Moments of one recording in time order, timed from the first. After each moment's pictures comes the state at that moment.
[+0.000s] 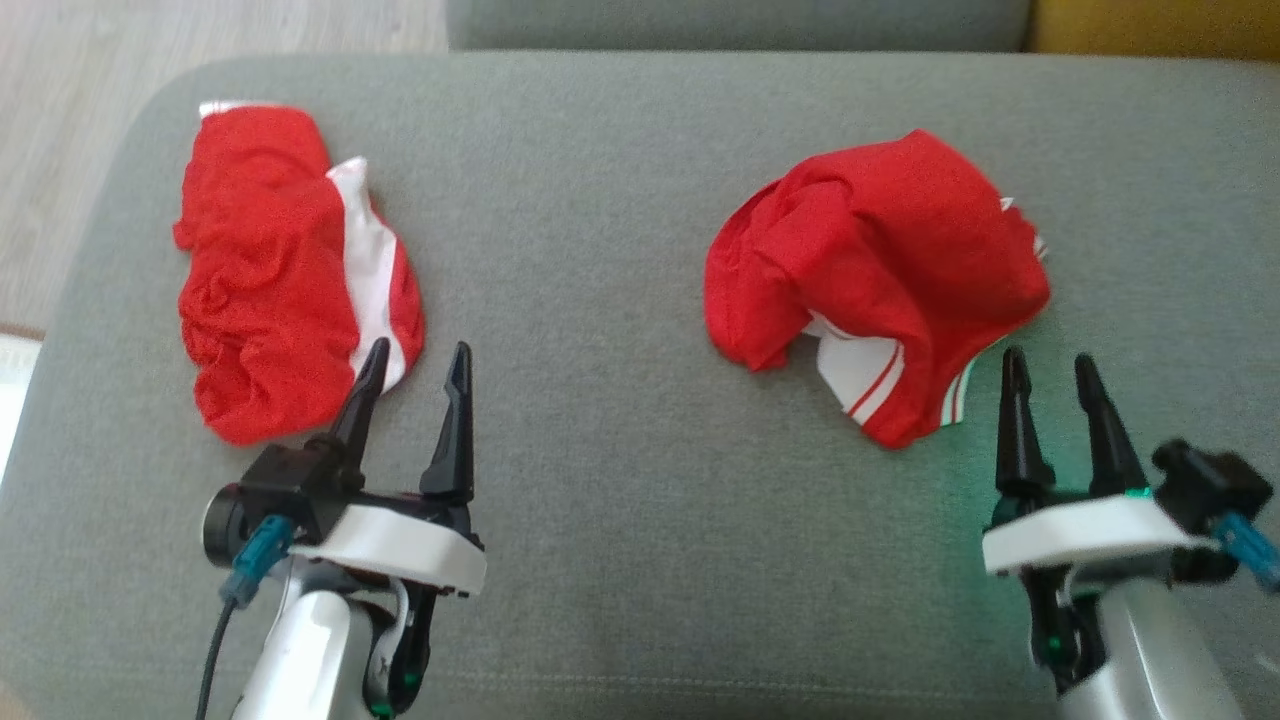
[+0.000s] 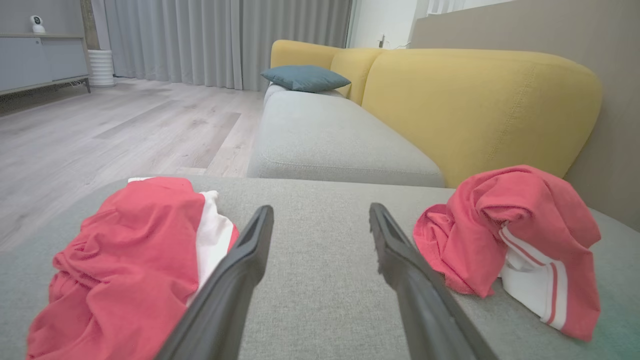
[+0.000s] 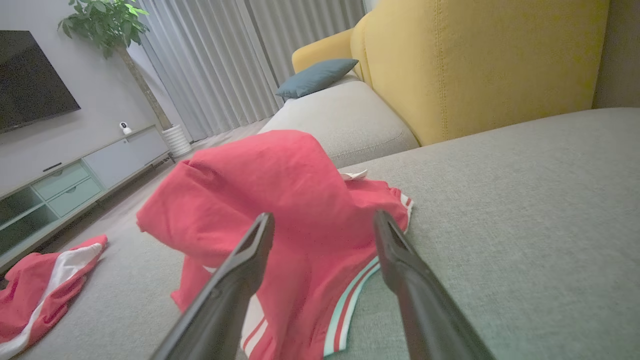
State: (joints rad) left arm -0.13 0.06 -0.24 0.17 -0.21 0.01 -0.26; right arm -0.13 -0.04 0.00 0.34 0.32 0.13 -0.25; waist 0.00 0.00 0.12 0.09
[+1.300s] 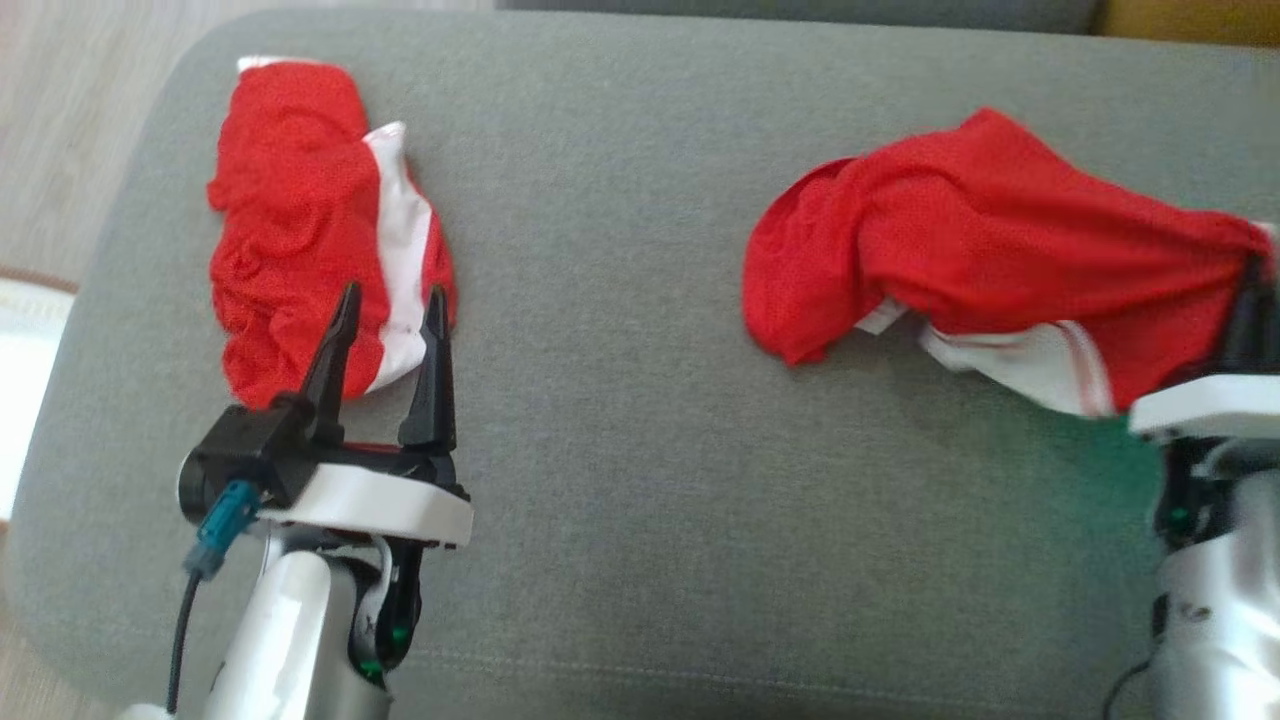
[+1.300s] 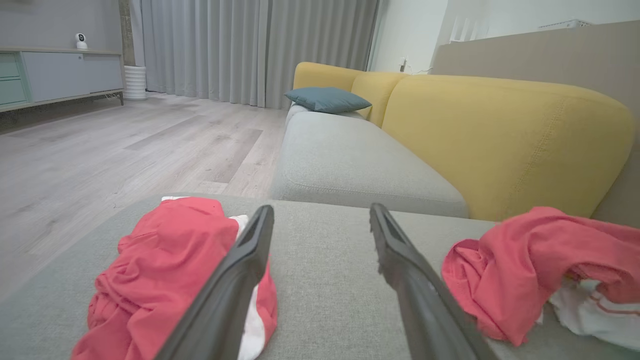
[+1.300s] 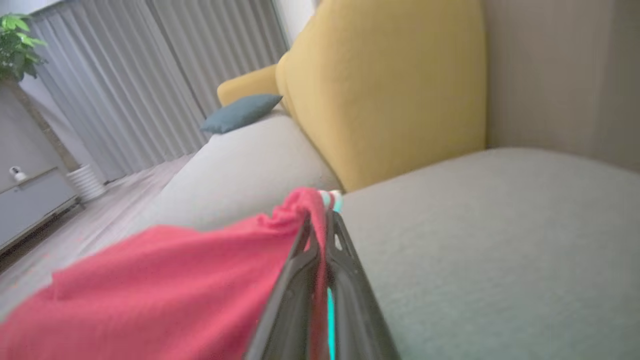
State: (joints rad) left arm -0.18 0.04 -0.20 0.13 -0.22 0.00 -0.26; right arm -0.44 -0.05 -0.40 0.59 0.16 0.13 -0.26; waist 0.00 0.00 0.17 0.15
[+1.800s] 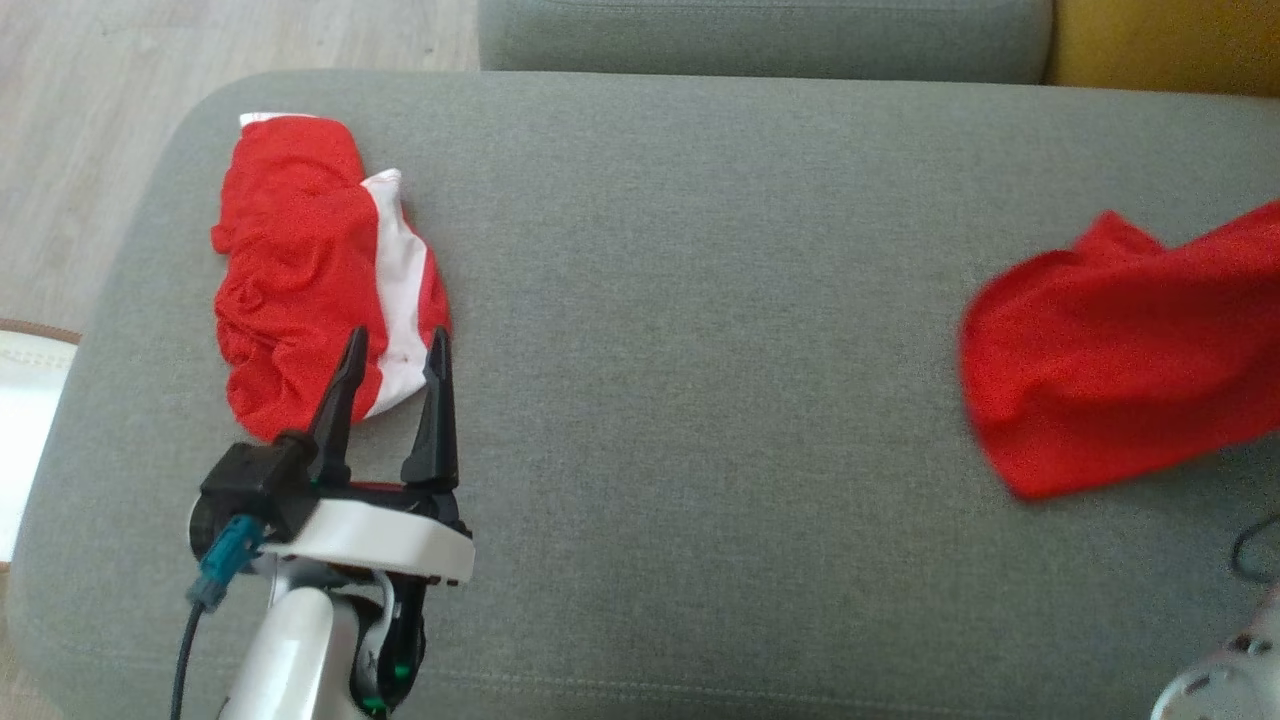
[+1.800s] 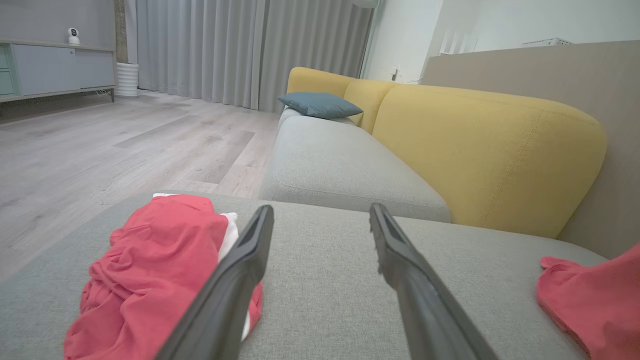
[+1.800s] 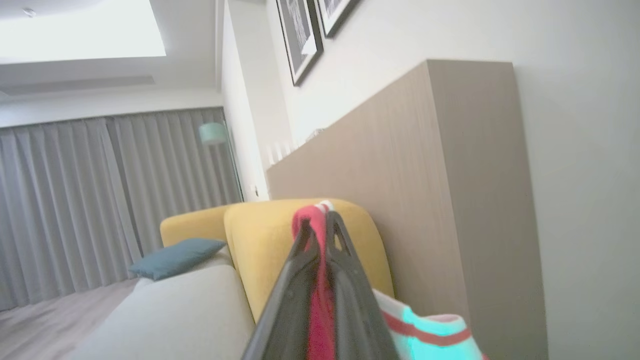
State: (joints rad) left arm -0.13 0.04 -0.21 0.13 -0.26 0.00 -0.26; right arm -0.65 -0.04 -0.69 0.24 -0.10 0.13 -0.12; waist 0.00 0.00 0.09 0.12
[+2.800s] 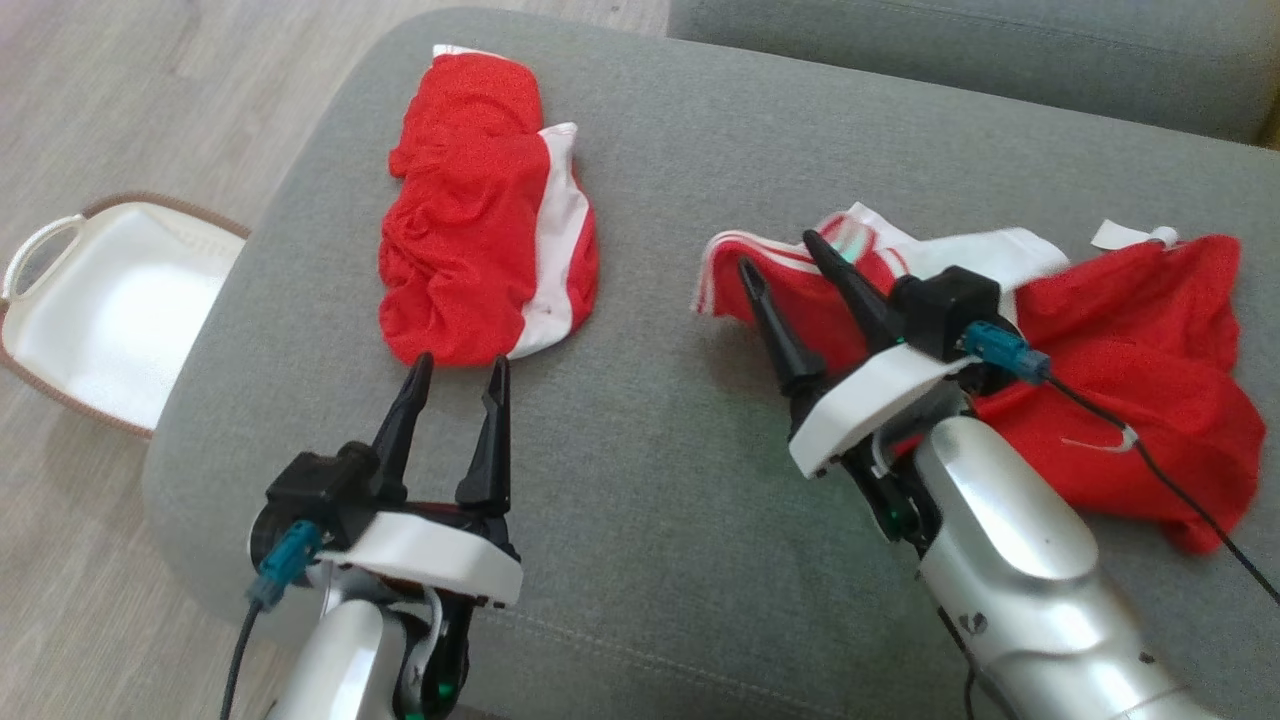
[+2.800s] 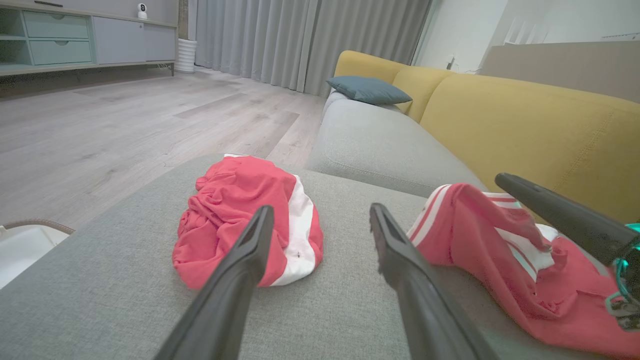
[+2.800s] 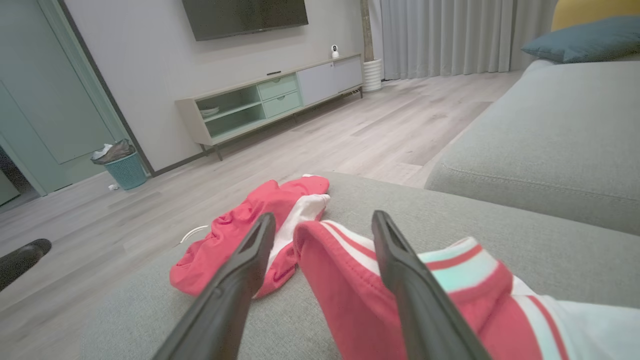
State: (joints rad) left arm -0.12 0.04 -0.31 0.17 -0.31 0.02 -0.26; right arm -0.53 -0.06 0.45 0.58 0.37 0.13 -0.14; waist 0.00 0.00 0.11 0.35
